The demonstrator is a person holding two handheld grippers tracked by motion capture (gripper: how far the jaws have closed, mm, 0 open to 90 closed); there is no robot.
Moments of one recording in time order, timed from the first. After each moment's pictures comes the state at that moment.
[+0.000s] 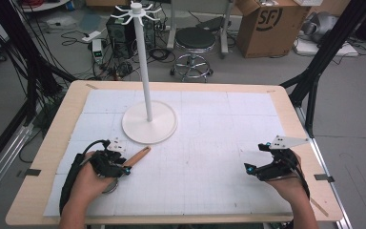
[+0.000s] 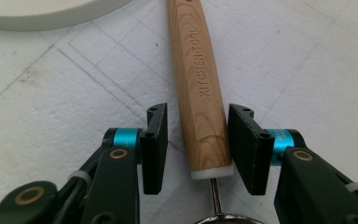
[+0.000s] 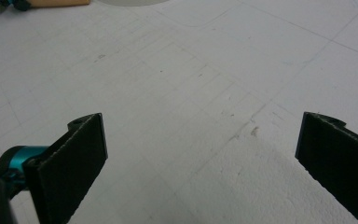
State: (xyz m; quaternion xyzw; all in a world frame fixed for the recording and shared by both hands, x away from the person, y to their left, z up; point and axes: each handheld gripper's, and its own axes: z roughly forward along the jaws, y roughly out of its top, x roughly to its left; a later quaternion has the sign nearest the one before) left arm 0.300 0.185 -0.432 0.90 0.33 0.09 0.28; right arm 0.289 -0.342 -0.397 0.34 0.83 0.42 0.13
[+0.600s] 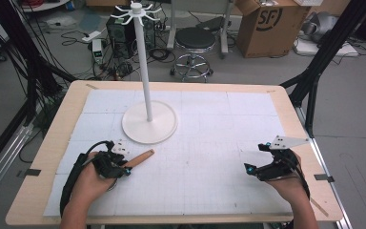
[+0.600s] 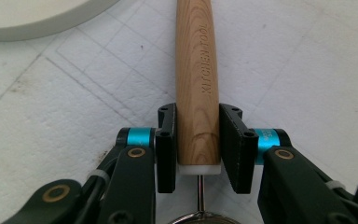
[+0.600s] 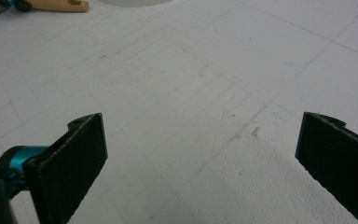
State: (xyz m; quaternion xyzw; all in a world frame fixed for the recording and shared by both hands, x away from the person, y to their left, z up) left arm 0.296 0.175 -0.428 0.91 0.30 0.10 0.26; right arm 0.289 -0.341 -0.396 0.34 0.83 0.42 0.13
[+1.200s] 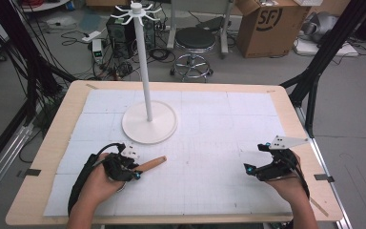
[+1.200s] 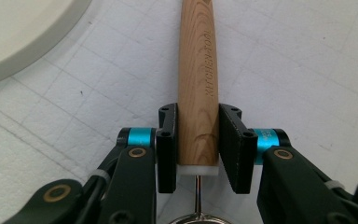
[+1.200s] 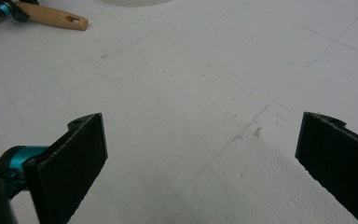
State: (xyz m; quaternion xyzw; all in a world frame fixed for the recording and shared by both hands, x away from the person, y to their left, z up) left arm 0.292 0.149 -0.426 0.92 0.26 0.07 0.28; right arm 0.289 -0.341 -0.397 0.33 0.83 0.42 0.12
